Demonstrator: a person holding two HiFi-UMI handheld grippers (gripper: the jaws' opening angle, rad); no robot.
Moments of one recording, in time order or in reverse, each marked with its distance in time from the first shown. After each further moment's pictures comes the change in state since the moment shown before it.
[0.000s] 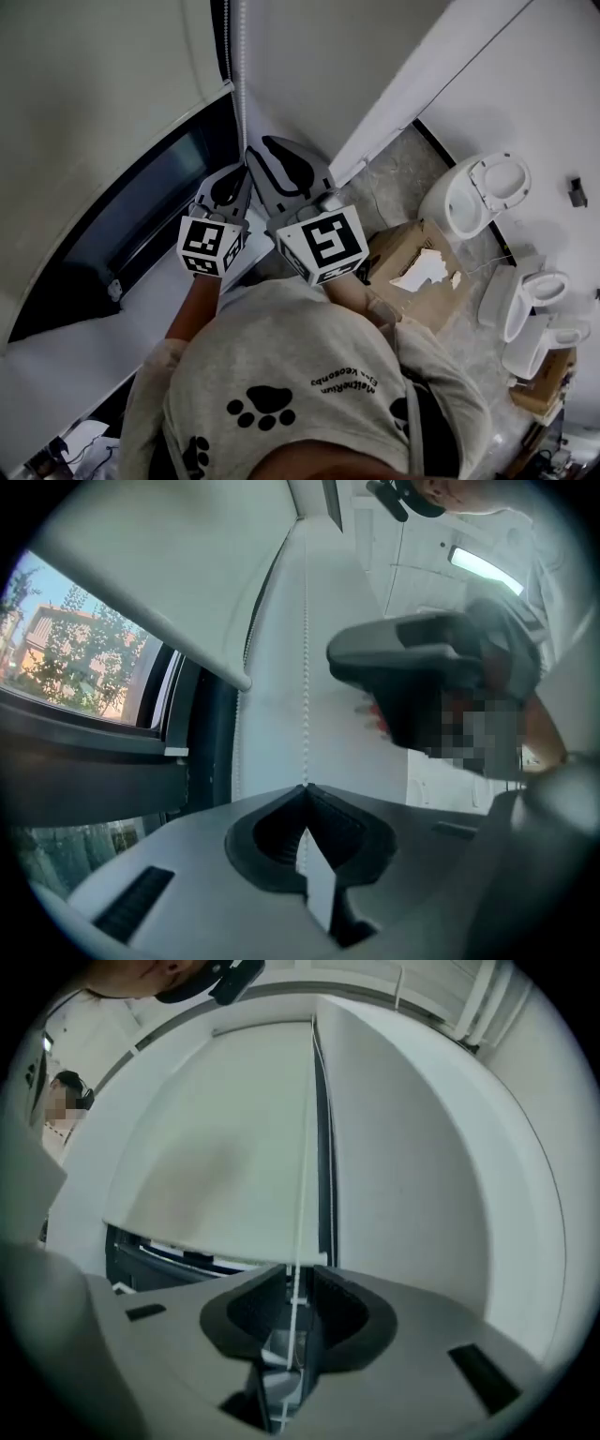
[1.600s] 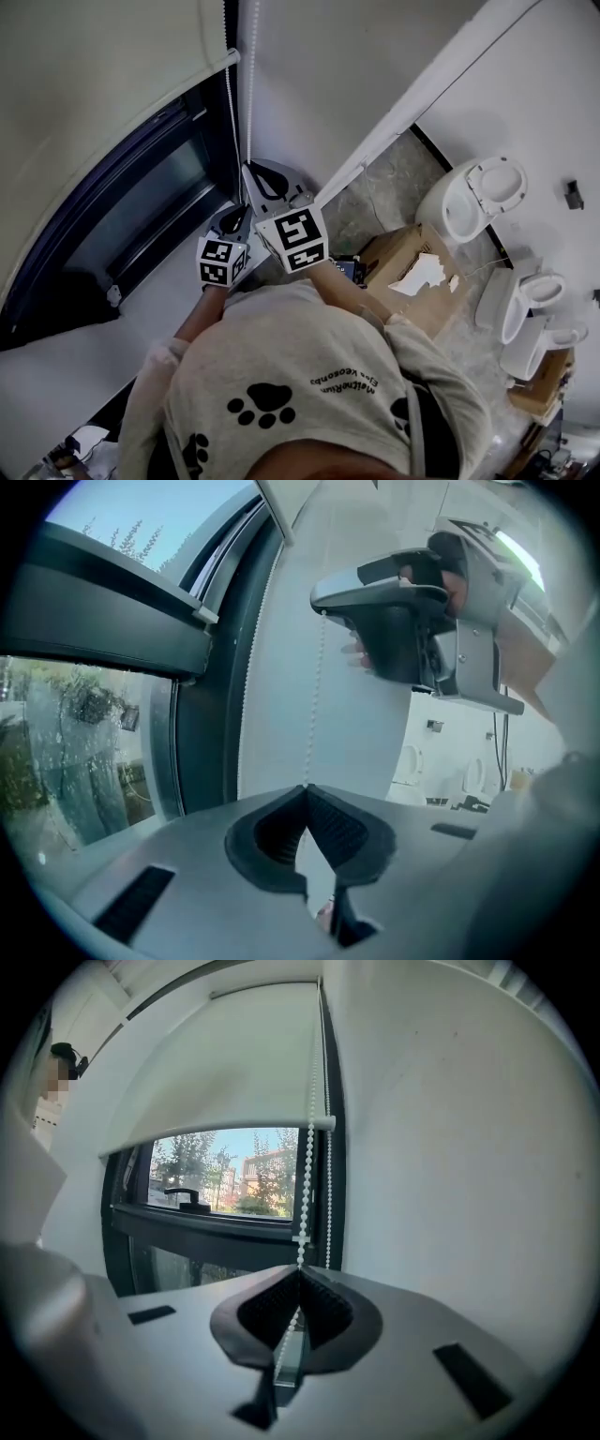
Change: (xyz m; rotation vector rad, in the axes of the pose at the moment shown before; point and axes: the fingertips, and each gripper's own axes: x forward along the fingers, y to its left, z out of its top) left arm -0.013 0.002 -0.156 -0.121 0.275 0.012; right arm 0.034 0.007 -0.093 -0.022 0.175 0.003
